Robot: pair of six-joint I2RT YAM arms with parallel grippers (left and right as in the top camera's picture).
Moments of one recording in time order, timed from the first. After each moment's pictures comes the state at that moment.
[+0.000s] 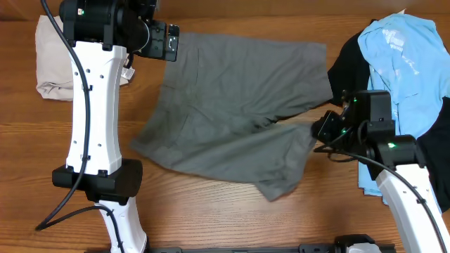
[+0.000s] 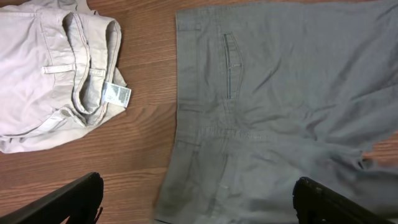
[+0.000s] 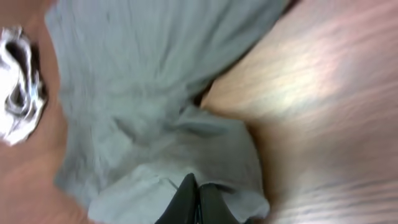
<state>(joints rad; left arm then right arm) -0.16 2.07 2.63 -1.63 -0.01 -0.02 0.07 1.18 0.99 -0.80 -0.26 0.58</state>
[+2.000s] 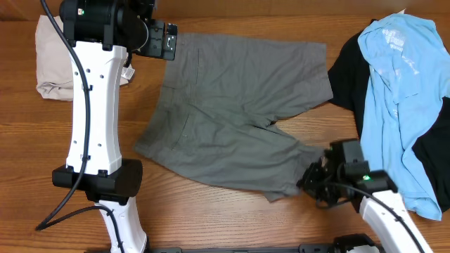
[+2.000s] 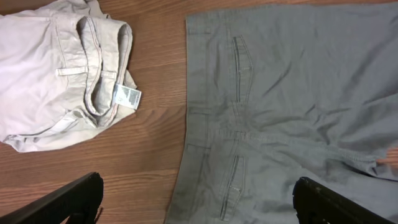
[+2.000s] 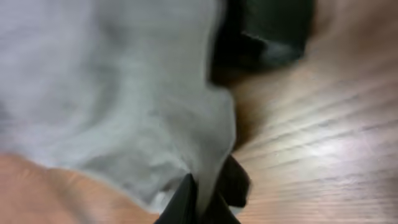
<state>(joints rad) -0.16 2.07 2.63 -1.61 -0.05 -0.02 0.14 1.06 0.57 -0.82 -0.39 0.74</state>
